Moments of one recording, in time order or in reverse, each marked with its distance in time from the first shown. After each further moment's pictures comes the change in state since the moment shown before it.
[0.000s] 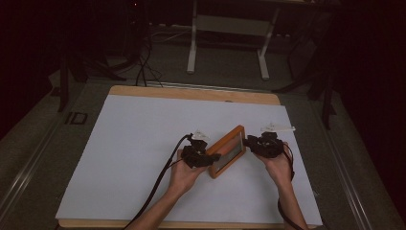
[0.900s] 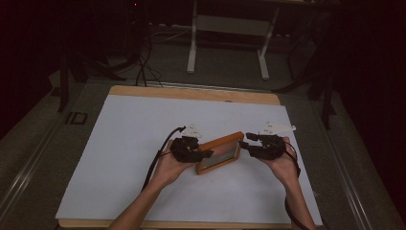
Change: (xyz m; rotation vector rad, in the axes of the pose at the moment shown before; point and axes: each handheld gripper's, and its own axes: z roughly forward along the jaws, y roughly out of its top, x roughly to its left) left arm 0.017 0.012 -0.036 0.011 -0.070 0.217; right arm 0.024 0.020 -0.026 -0.022 0.077 -0.244
